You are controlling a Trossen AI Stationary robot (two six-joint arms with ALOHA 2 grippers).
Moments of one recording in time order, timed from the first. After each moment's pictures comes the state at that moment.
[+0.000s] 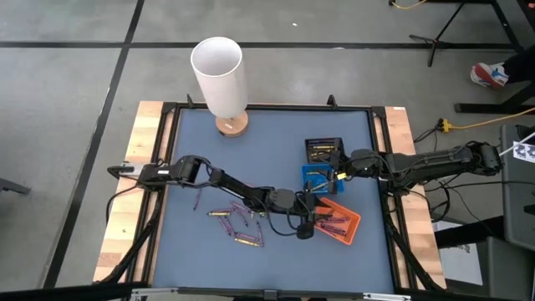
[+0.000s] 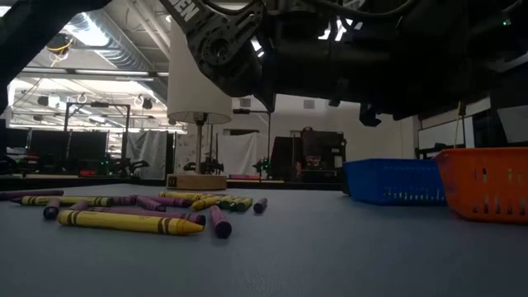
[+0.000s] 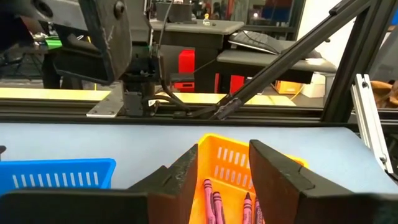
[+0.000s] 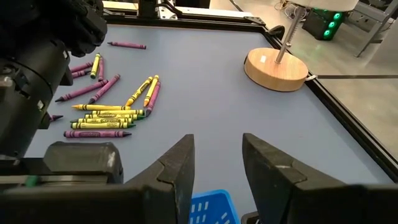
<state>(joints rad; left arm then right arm) -0.18 2.38 1.53 0.79 -0.14 -0.07 0.02 0.91 0.42 0.13 0.20 -0.06</state>
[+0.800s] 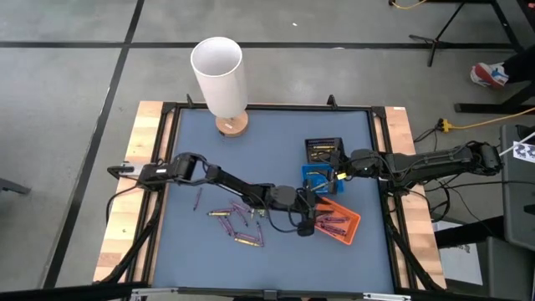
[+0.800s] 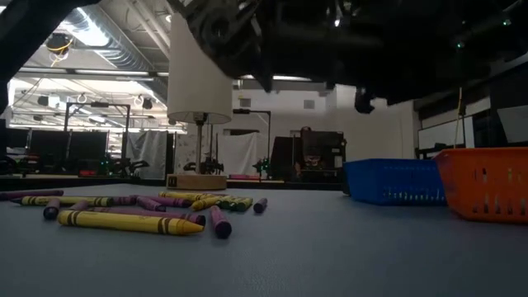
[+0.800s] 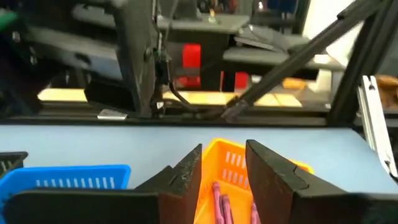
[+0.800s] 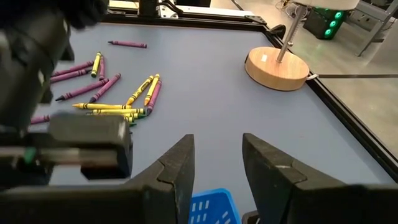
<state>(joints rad) -0.17 2.32 1.53 0.68 -0.14 -0.07 0.02 0.91 0.42 0.12 0.20 -0.06</state>
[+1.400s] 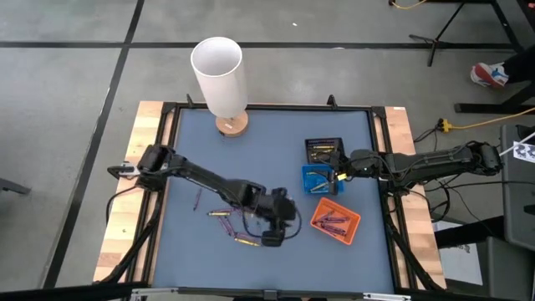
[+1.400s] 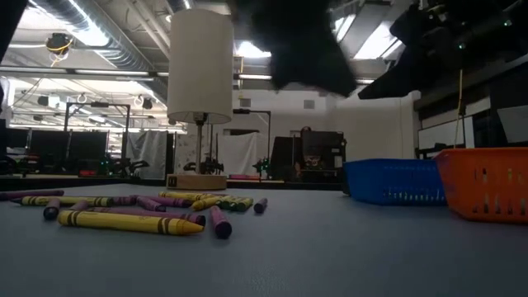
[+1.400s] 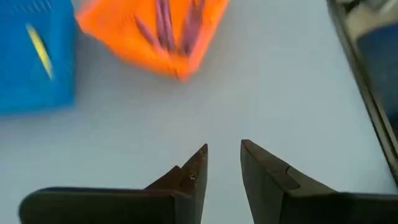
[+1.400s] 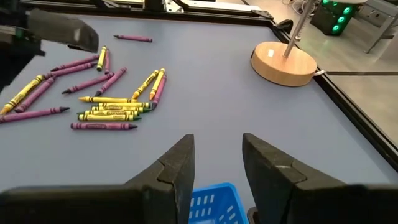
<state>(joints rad) -0.28 2.01 1.53 -0.38 -0.03 -0.23 0.02 0.91 0.42 0.10 0.17 -0.06</state>
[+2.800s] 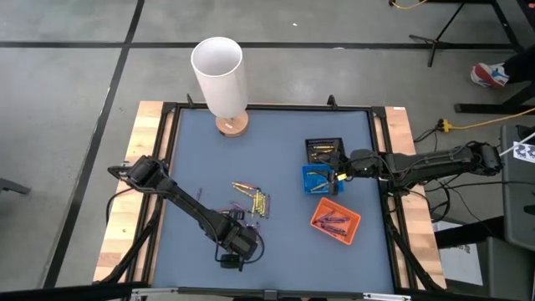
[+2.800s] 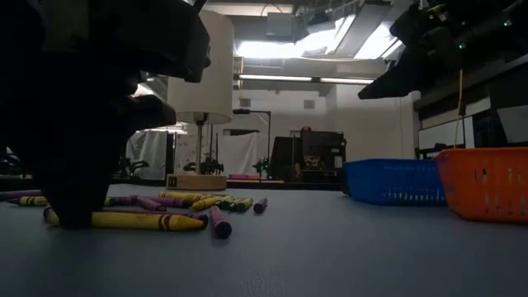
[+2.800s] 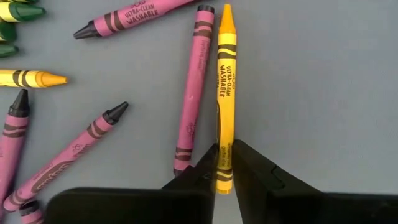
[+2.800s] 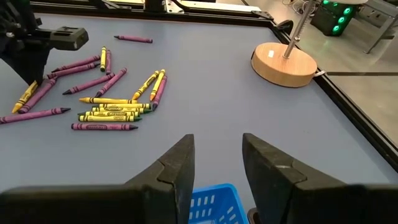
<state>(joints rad) -0.53 2.00 1.31 -0.68 -0.09 -0.50 0.02 0.91 0.42 0.10 0.17 -0.06</state>
